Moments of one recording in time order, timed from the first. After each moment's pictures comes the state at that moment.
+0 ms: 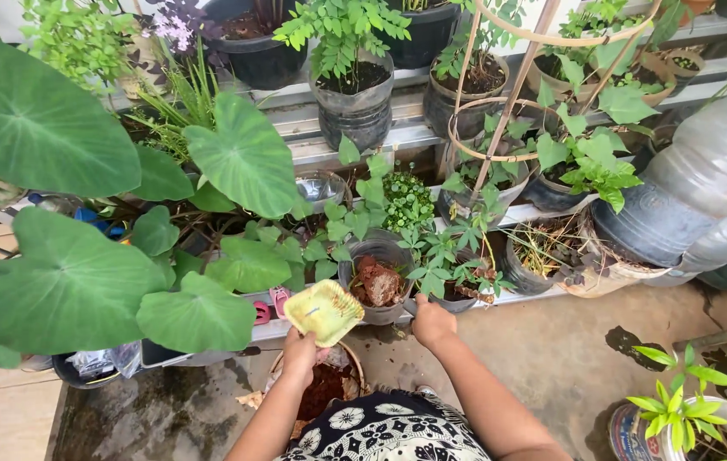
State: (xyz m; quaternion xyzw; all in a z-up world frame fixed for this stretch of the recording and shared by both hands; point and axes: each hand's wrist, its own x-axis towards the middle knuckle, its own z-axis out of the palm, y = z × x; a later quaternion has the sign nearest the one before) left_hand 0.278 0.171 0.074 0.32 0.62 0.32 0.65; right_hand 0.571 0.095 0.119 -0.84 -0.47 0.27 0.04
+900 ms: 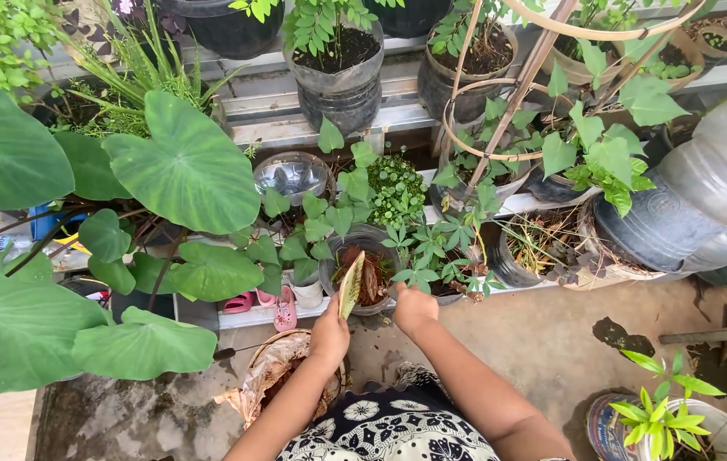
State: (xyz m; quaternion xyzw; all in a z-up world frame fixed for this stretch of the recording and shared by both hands) left_hand 0.408 0.188 0.097 0.70 0.61 0.11 0.36; right_hand 0.614 0.160 0.101 -0.80 -0.53 0.27 -0.01
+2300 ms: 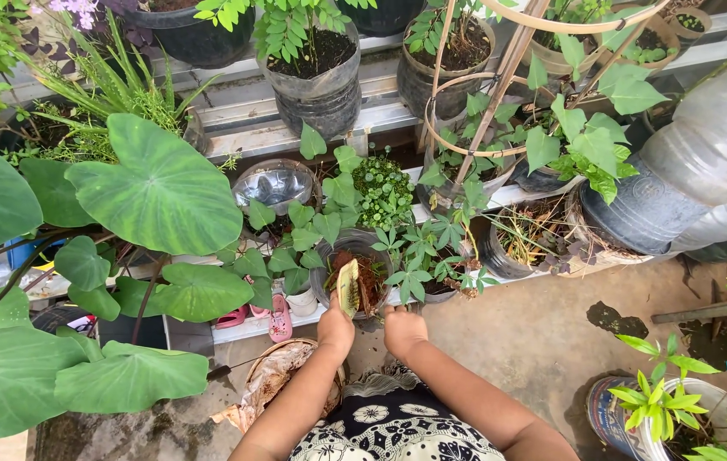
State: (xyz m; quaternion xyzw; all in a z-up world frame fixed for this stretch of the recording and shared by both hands) left_hand 0.442 0.221 0.058 0.69 0.63 0.03 0.35; right_hand 0.592 0.137 0.084 -0.77 -0.58 0.26 -0.02
